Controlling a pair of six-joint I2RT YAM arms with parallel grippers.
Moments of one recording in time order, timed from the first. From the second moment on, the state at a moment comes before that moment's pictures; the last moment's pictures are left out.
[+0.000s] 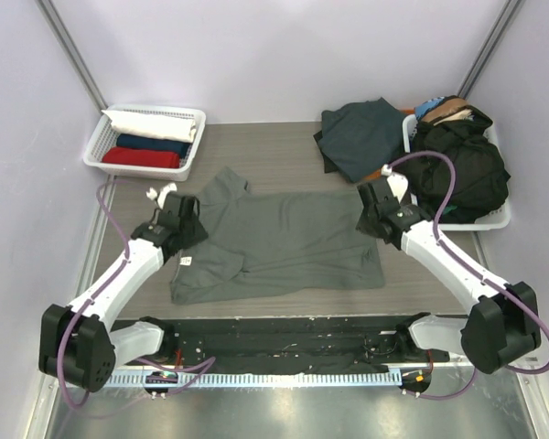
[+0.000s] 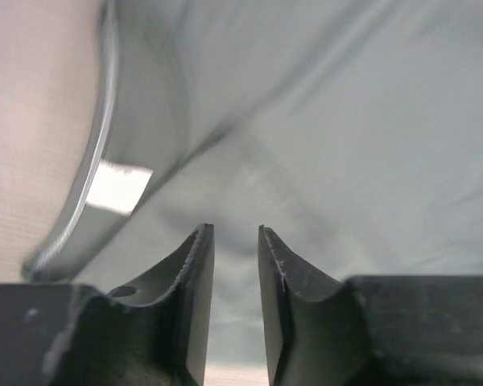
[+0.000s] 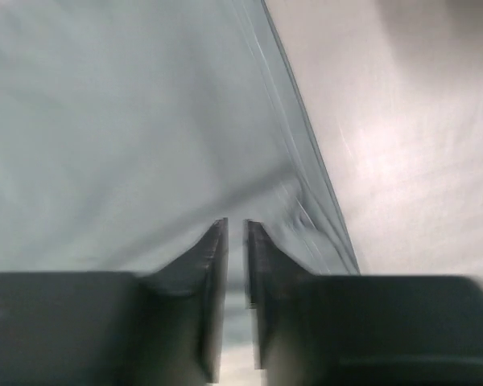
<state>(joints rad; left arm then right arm) -0.32 1.14 0.72 -0.54 -0.21 -0.76 0.41 1.23 0.86 -0.63 0.36 0.71</state>
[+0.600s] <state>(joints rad) -0.32 1.75 1.32 -0.36 -0.28 -0.52 0.22 1.69 1.16 -0.38 0.31 0.53</state>
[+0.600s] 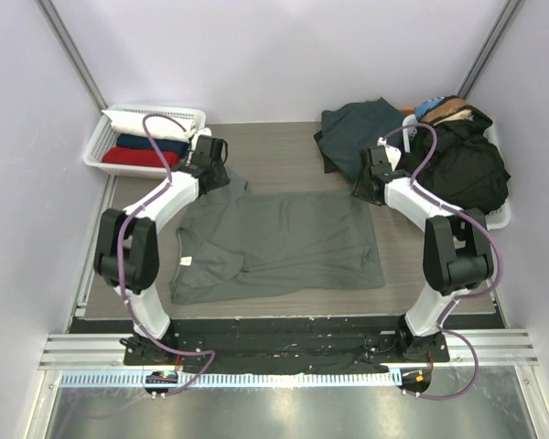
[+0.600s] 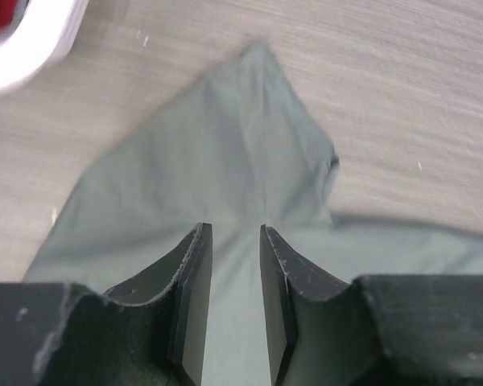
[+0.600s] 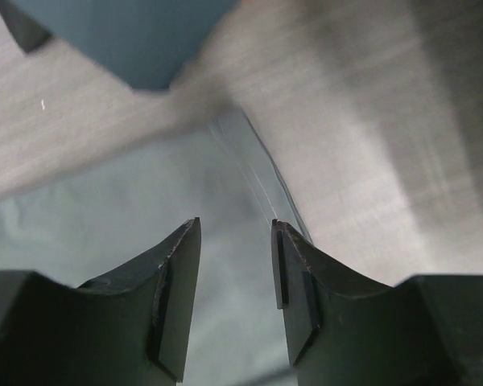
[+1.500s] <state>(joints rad) -0.23 2.03 1.56 -0.28 -0.23 -0.44 0.18 1.98 1.30 -0.25 0.31 0.52</state>
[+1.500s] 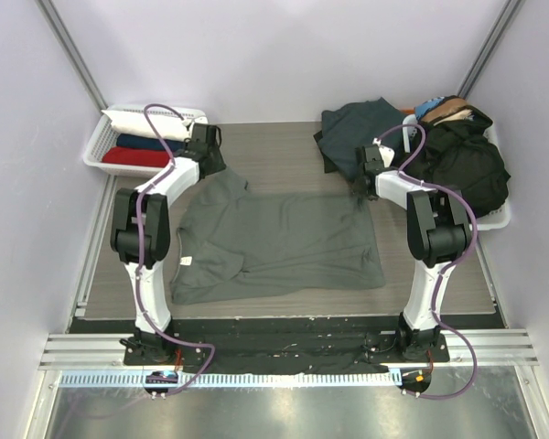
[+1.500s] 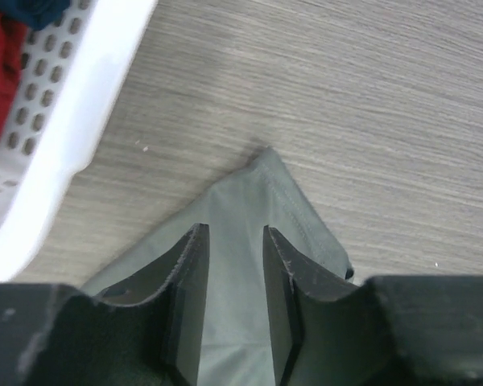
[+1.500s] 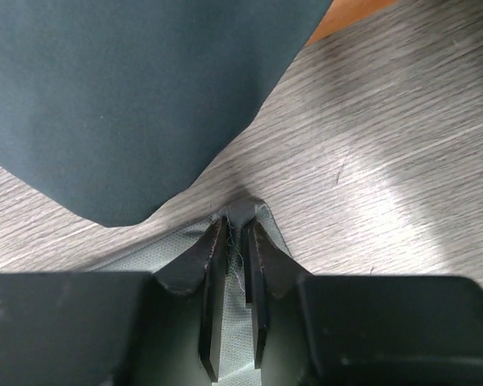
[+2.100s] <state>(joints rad) -0.23 2.27 1.72 -0.20 -0.22 -0.39 0.18 1.98 1.30 -0.25 0.33 0.51</state>
